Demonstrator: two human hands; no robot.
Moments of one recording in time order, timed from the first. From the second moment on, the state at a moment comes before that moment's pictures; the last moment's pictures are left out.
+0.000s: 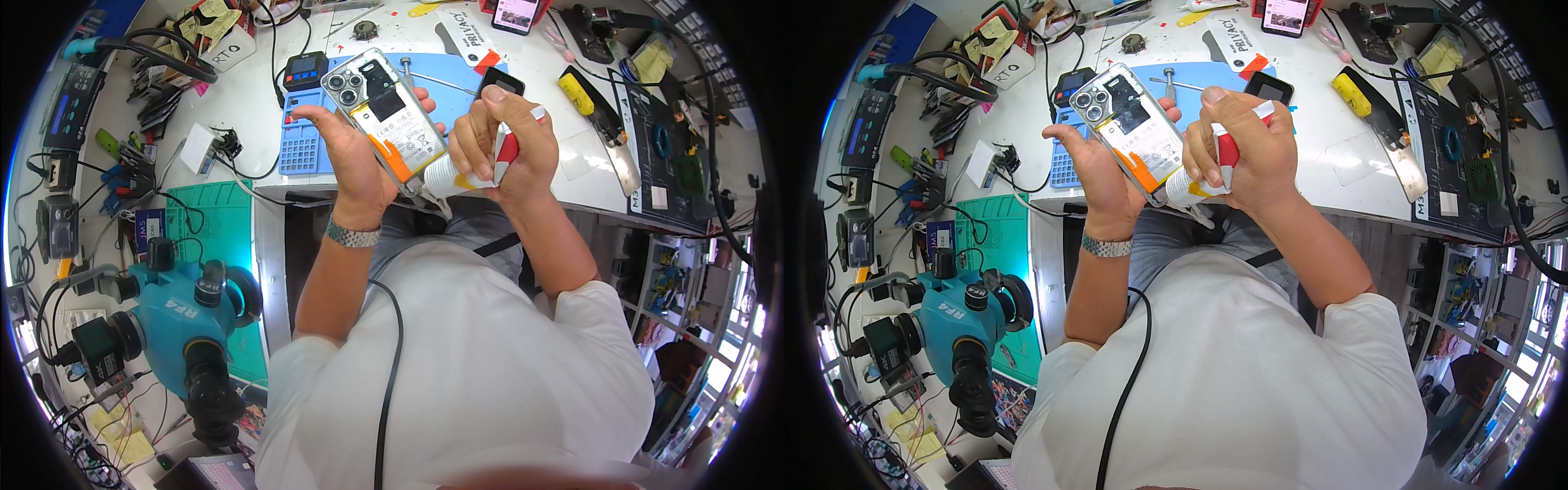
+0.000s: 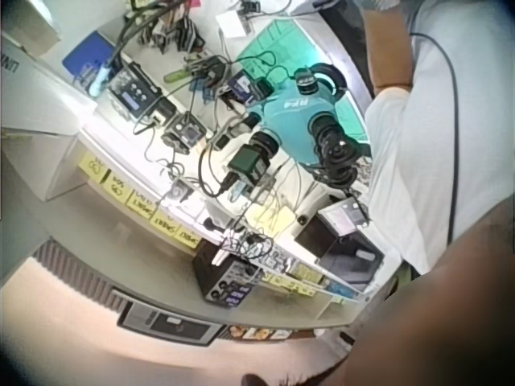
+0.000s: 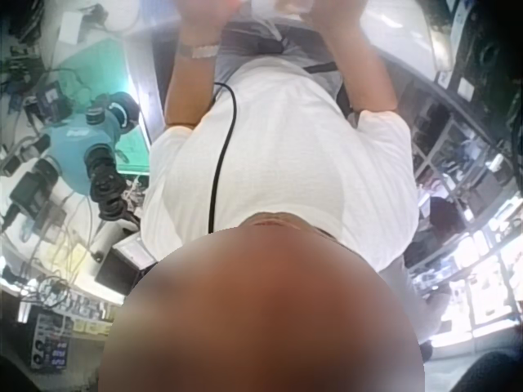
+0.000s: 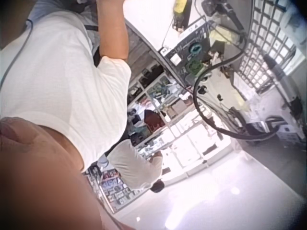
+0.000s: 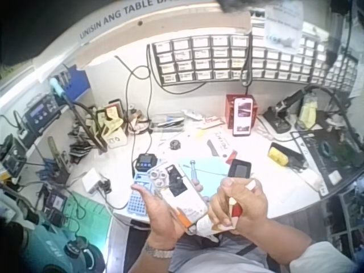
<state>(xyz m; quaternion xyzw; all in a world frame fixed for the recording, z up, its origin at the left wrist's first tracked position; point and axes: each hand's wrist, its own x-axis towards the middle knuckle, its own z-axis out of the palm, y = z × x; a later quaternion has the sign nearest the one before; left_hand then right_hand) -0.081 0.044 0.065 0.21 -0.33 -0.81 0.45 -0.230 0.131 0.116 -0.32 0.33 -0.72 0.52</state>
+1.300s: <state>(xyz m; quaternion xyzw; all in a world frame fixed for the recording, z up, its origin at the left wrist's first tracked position) -0.099 0.088 0.057 0.22 -0.31 -0.84 0.39 -0.242 0.074 0.125 -0.45 0.07 -0.80 0.40</state>
